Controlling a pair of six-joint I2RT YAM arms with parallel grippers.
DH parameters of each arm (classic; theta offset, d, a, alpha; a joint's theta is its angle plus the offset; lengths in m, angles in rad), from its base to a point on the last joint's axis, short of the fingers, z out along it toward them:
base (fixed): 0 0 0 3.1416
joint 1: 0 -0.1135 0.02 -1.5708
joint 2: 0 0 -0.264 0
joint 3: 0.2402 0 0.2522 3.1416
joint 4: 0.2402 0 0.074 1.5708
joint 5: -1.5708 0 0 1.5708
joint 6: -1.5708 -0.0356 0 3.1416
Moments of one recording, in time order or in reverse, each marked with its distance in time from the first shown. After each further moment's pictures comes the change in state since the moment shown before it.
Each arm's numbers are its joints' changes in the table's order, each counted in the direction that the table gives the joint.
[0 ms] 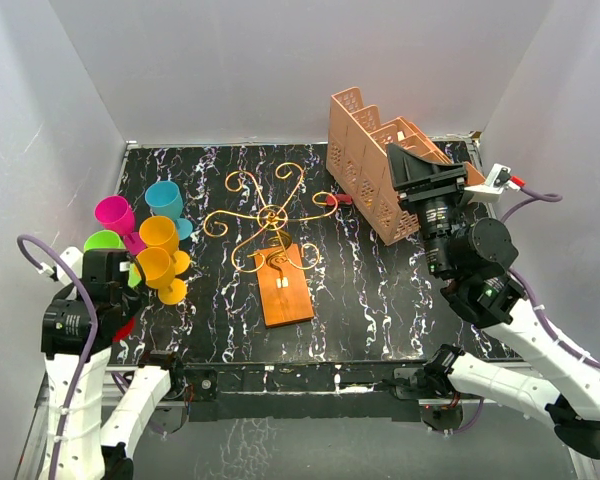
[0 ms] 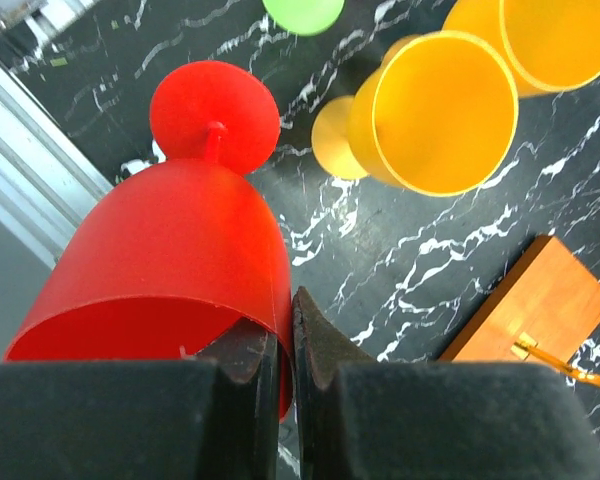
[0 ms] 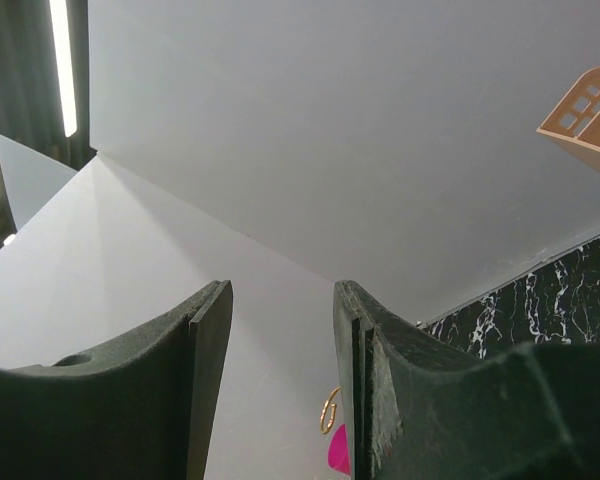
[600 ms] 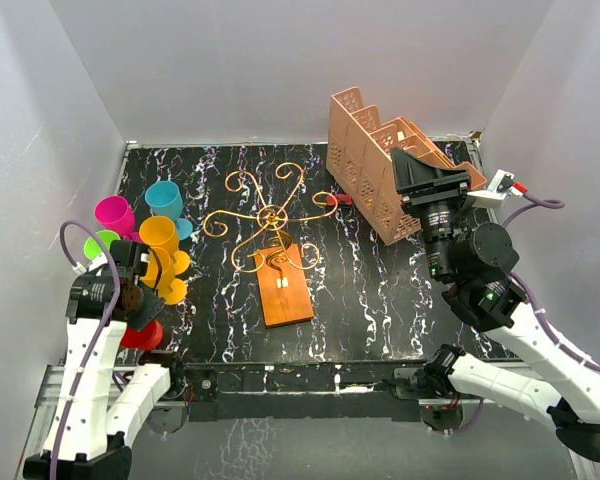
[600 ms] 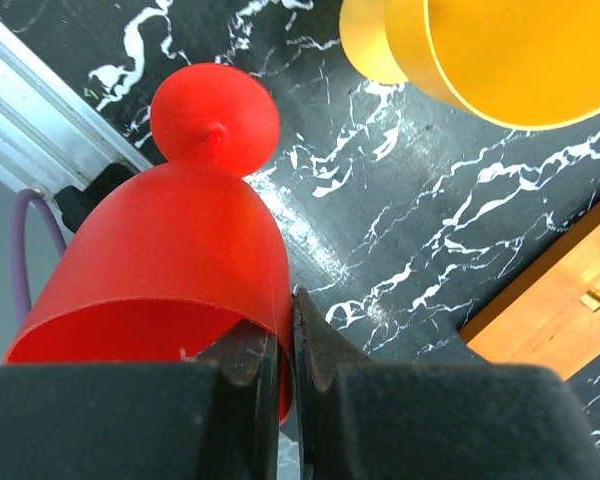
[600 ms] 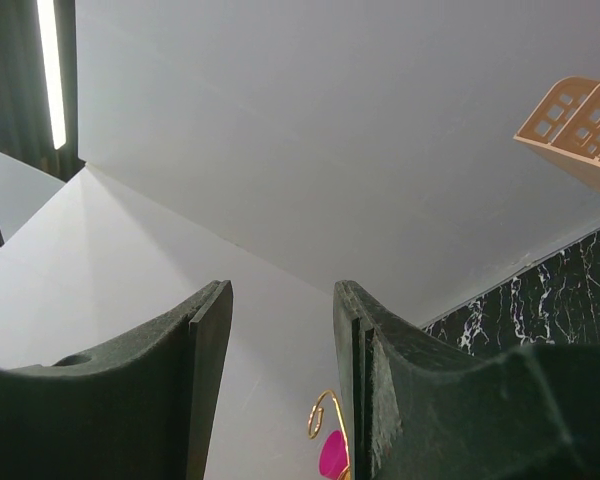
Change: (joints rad) left arm 0.000 -0.071 -0.167 0.012 -0.161 0.038; right arm 0.000 0.021 -0.032 0.000 -0.034 0.005
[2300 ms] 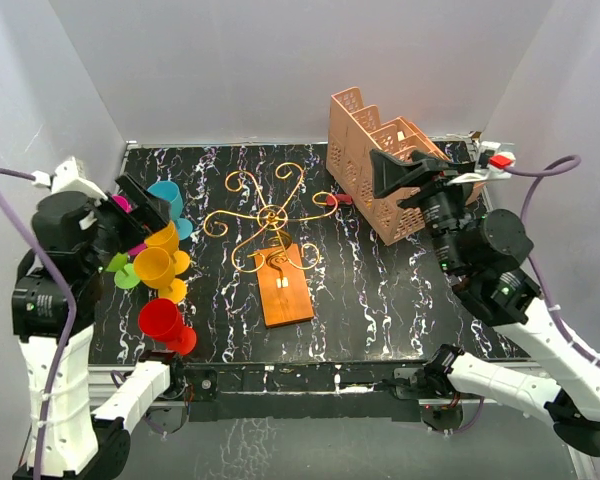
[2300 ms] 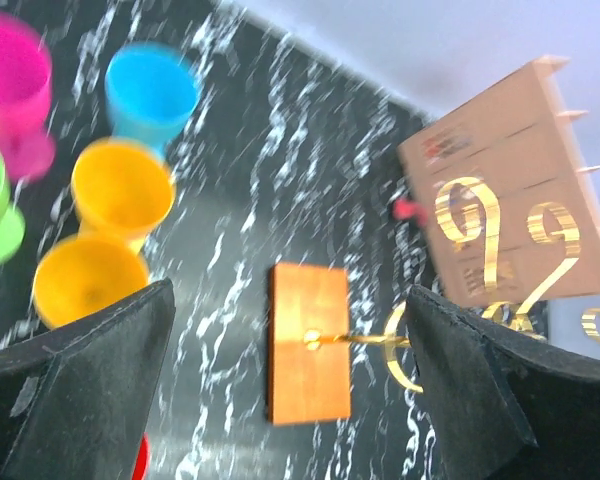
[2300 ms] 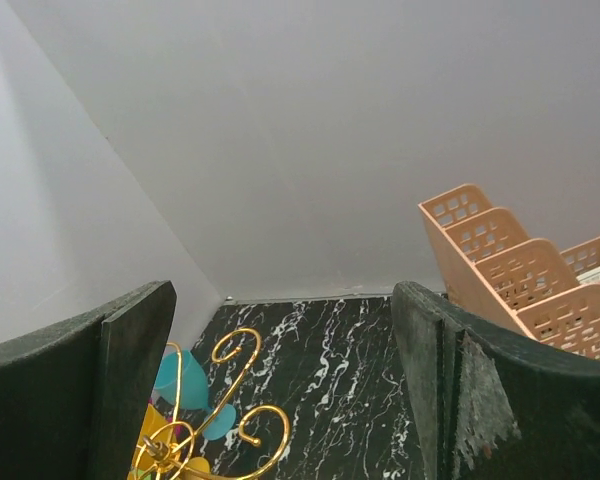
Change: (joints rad) left arm 0.001 -0.114 0.481 -0.394 -0.247 -0.332; right arm 0.000 -0.054 0.140 0.117 0.142 0.605
